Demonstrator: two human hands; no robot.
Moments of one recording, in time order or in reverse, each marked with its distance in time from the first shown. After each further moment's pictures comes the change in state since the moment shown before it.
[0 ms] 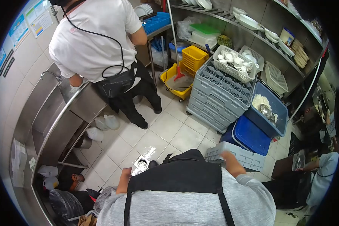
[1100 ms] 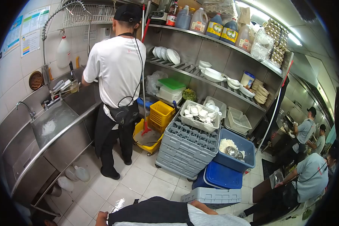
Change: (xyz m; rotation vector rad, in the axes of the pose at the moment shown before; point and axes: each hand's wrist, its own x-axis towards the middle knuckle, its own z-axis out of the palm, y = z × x) left_hand 0.086 0.032 -0.026 0.036 0.026 -0.023; right_hand 0.022 -0.030 0.078 0.040 -0.131 -0.283
